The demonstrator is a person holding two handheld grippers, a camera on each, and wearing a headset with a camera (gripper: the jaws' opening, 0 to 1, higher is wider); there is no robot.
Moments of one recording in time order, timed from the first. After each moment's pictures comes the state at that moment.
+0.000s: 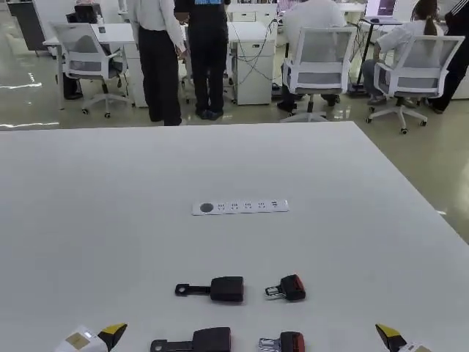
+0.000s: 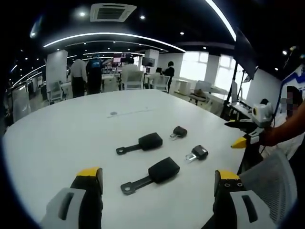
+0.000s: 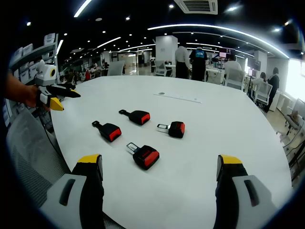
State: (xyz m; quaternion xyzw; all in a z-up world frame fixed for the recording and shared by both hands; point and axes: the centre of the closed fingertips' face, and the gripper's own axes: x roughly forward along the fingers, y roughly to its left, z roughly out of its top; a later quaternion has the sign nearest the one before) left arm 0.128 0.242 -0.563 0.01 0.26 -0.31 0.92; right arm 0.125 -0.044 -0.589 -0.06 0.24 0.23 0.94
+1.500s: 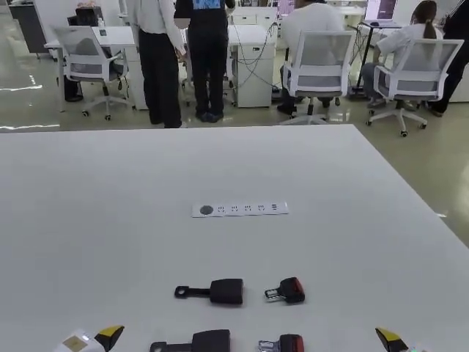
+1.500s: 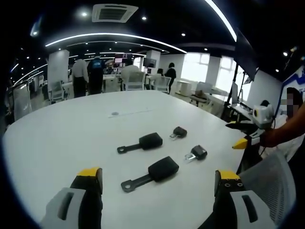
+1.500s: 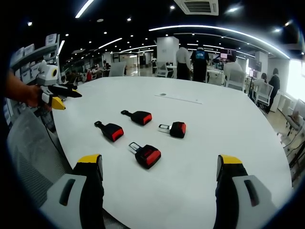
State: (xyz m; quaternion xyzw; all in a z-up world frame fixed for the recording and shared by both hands) left arm 0.128 0.245 -0.562 0.01 0.26 -0.31 0.92; right arm 0.122 -0.044 -0.589 -0.05 0.23 0.24 0.94
